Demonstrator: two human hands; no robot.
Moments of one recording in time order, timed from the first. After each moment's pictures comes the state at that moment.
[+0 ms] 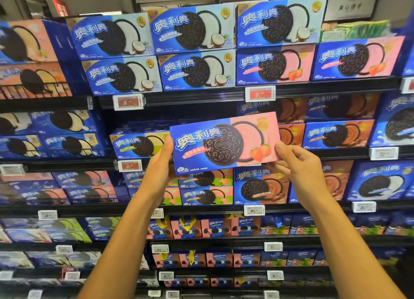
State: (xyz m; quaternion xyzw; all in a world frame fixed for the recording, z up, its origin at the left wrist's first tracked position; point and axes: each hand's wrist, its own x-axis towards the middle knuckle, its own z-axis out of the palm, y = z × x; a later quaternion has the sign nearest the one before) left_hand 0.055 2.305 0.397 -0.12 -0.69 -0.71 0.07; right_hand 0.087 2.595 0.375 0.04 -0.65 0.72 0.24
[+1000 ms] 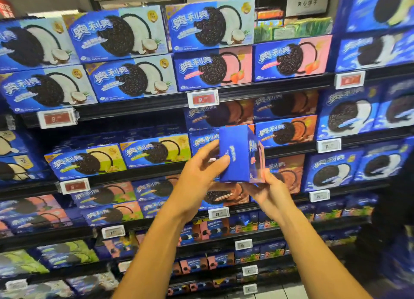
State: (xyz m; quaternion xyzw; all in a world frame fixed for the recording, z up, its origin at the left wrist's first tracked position) left_hand 0.084 2.483 0.411 -0.29 -0.61 -0.73 -0.10; right_hand 0.060 2.687 0.304 -0.11 -0.35 0.93 0.09
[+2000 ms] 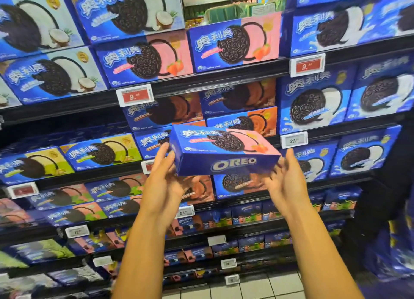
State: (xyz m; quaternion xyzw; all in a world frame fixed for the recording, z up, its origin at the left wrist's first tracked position) left_hand 0.074 2.608 0.379 -0.09 -0.49 -0.87 -0.06; right_hand 0.088 2.847 0.320 -0.10 -0.37 0.91 0.18
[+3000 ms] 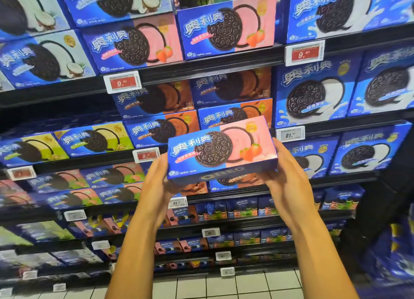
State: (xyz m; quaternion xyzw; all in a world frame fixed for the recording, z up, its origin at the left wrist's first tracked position) left_hand 0.062 2.621 0.320 -0.08 -0.59 -0.80 0.01; right_hand 0.126 2.869 0.319 0.03 -0.50 0.84 0.20
